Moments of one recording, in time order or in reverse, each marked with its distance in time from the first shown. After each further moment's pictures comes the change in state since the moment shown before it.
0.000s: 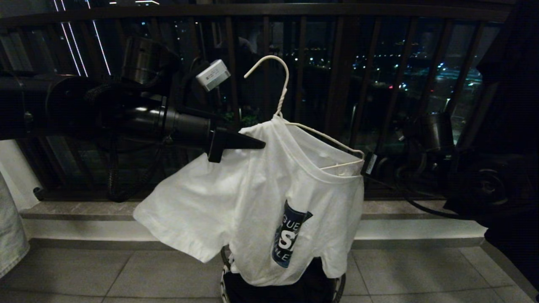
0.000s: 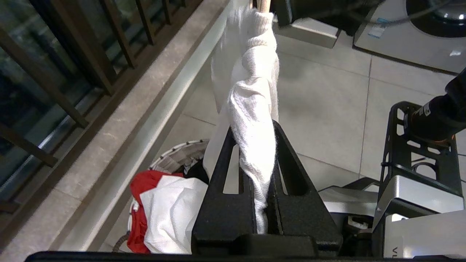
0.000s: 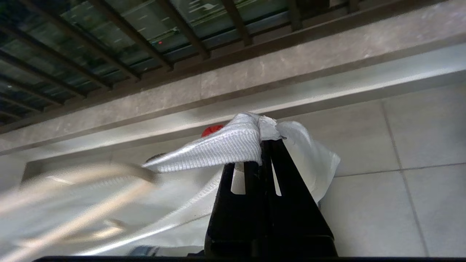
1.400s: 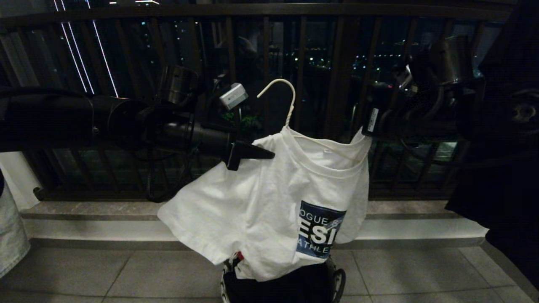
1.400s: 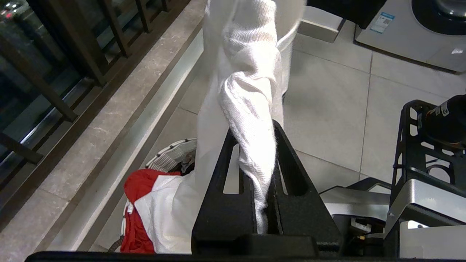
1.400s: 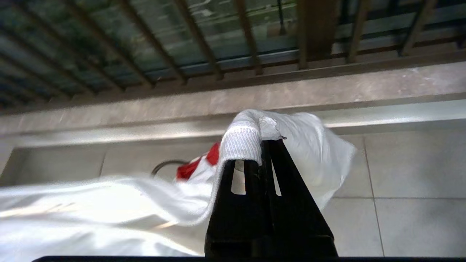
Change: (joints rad) left arm -0.017 0.129 -0.039 -0.054 0.005 -0.012; right arm 0.069 -0.024 -0.458 0.436 -0.039 -0.114
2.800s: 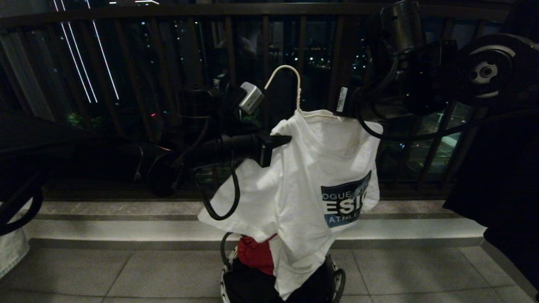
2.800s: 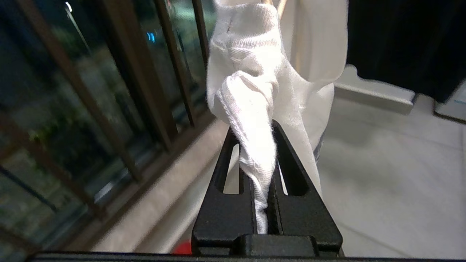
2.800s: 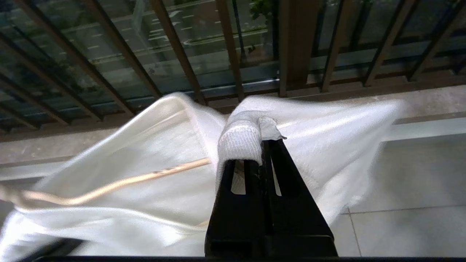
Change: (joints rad) left arm -0.110 0.046 0.255 -0.739 0.291 -0.179; right arm 0.175 0.165 -0.412 0.240 -0.298 0.004
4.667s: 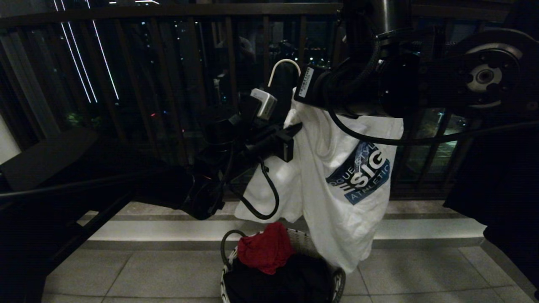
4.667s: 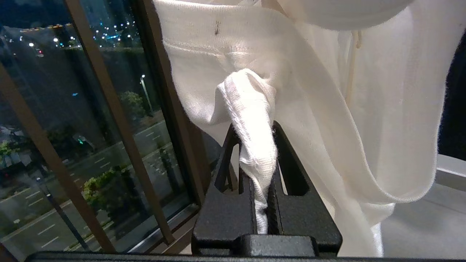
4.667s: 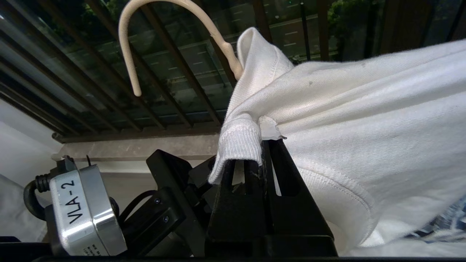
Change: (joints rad) left arm -0.081 0.159 -0.005 -0.440 0.245 -0.048; right arm 0.168 -0.002 0.001 -0.170 0.022 0.076
